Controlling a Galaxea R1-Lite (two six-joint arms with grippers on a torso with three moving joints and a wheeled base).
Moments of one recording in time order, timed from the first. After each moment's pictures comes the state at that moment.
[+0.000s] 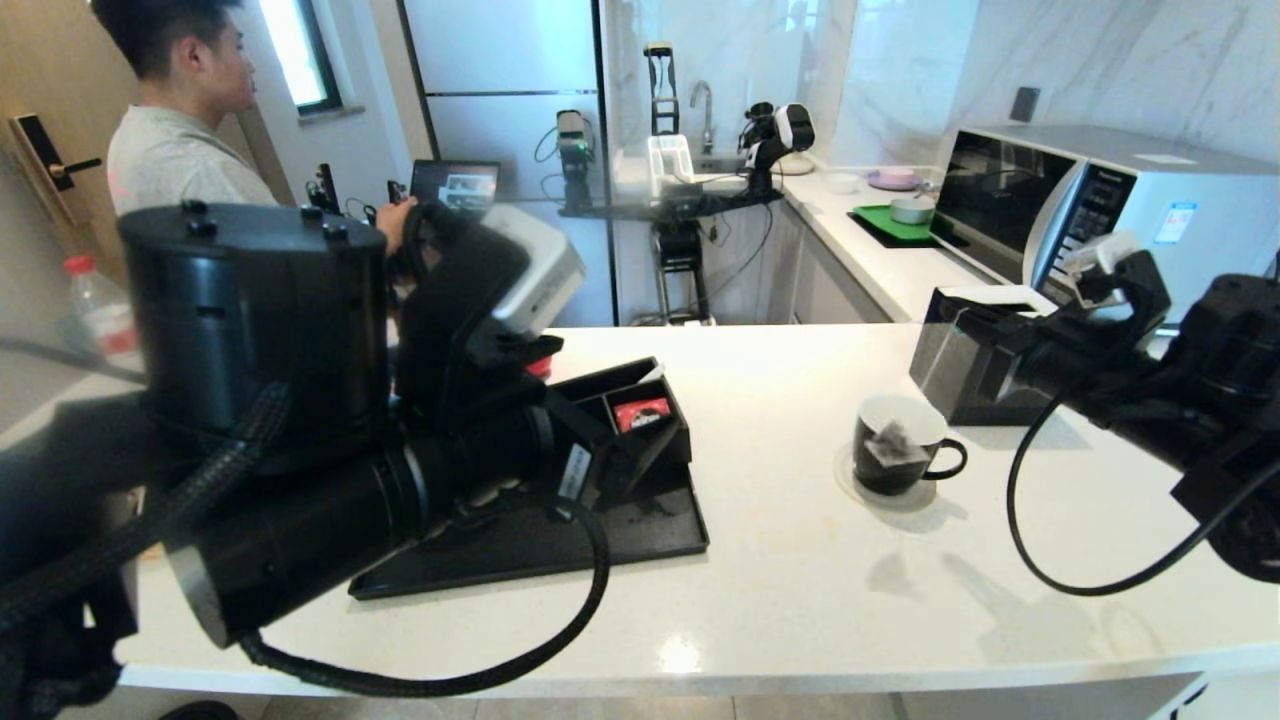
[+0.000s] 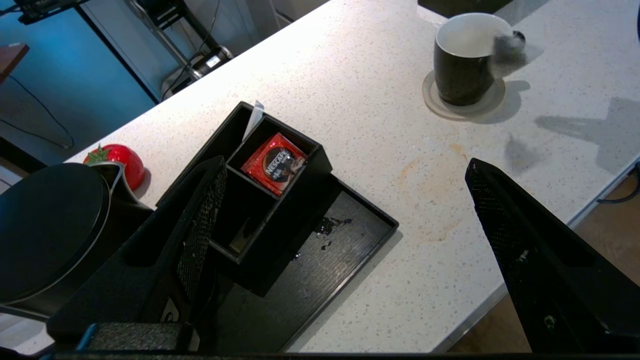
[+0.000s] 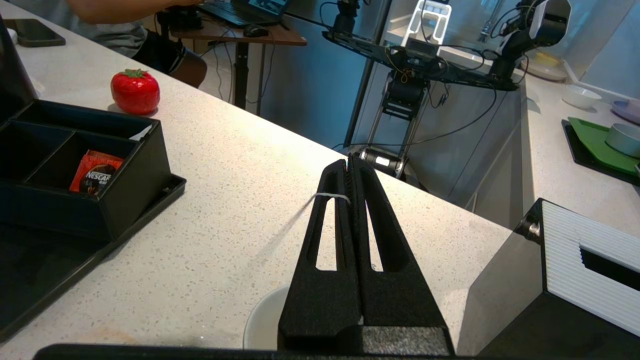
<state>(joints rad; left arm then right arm) -0.85 1.48 -0.89 -0.36 0.26 0.12 0.05 1.82 -0.71 -1.26 0.42 -0.16</state>
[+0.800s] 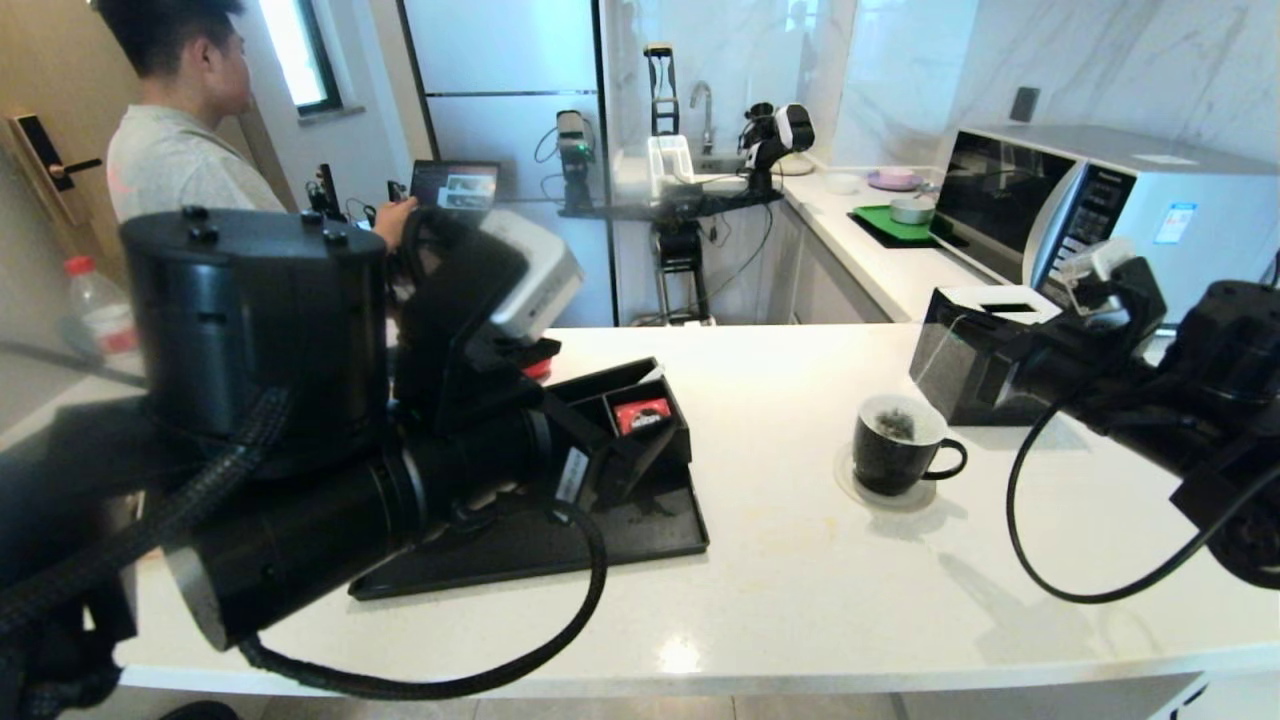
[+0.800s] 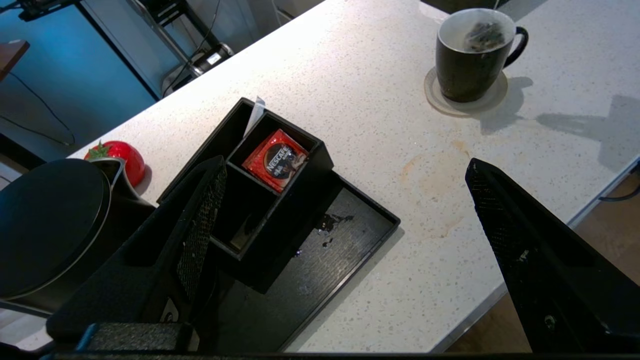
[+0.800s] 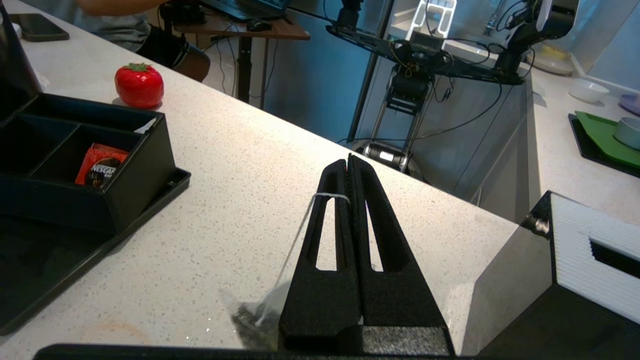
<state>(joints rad) -0.84 1.48 -0.88 -0.36 0.26 0.12 0.05 1.82 -0.69 -1.26 0.43 -0.16</state>
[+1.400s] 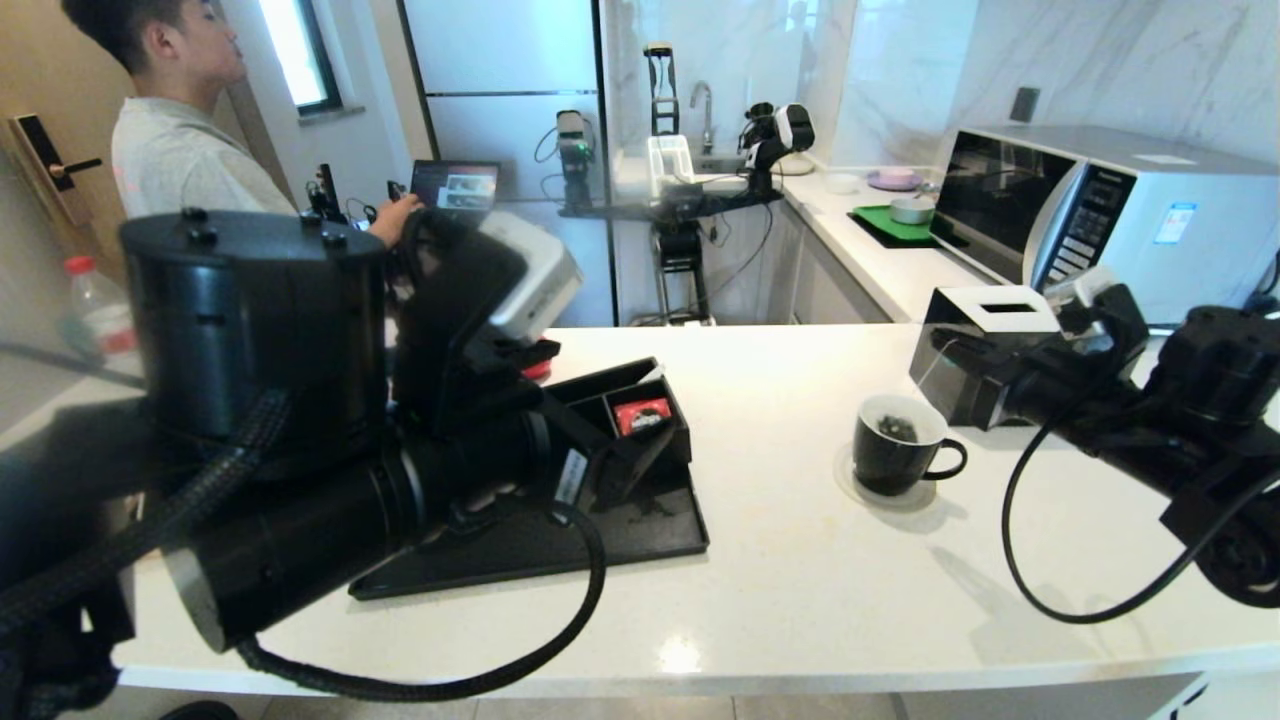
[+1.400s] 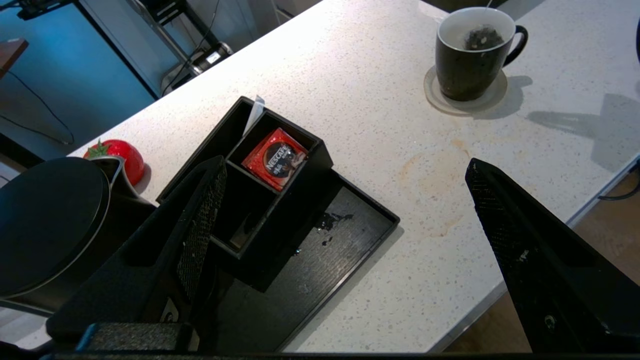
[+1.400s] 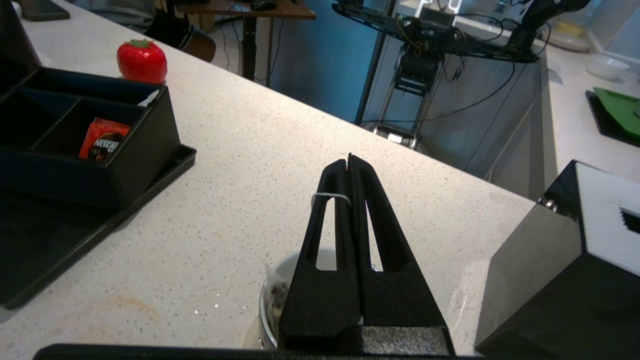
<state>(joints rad) -0.84 1.48 -0.88 -0.36 0.26 0.12 0.05 1.86 -0.65 -1.30 0.43 -0.16</state>
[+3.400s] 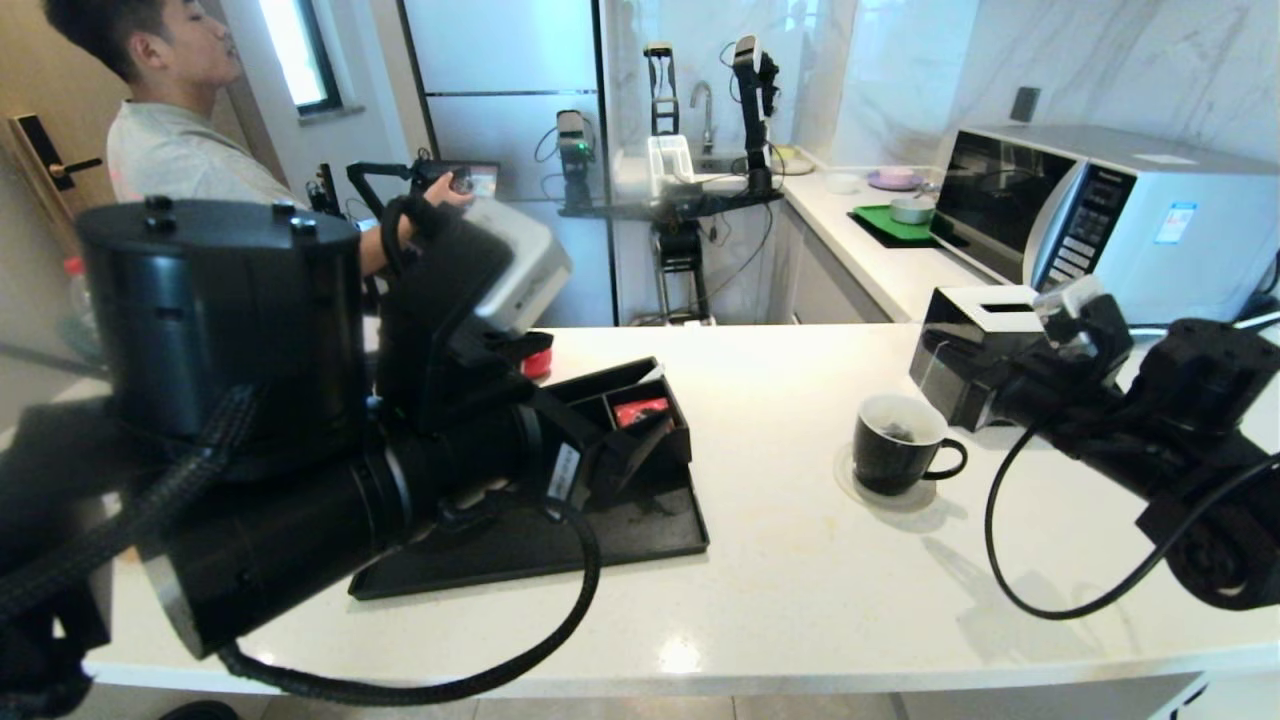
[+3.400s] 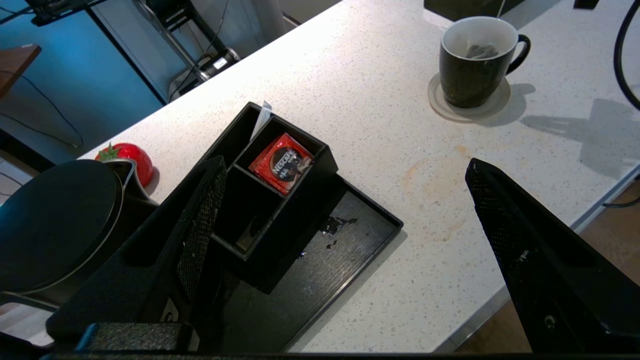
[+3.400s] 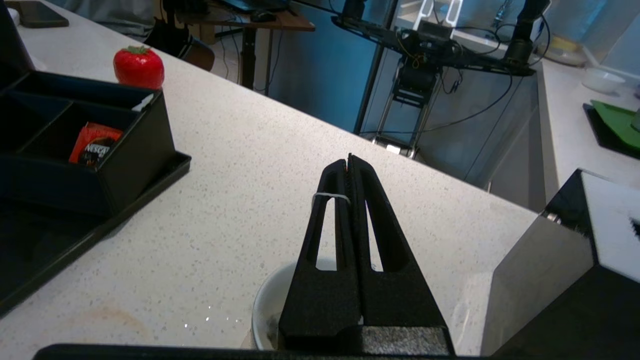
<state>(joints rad) -0.85 1.46 -0.88 -0.36 0.28 0.13 0.05 1.93 -0.64 -1.42 0.43 -0.15</state>
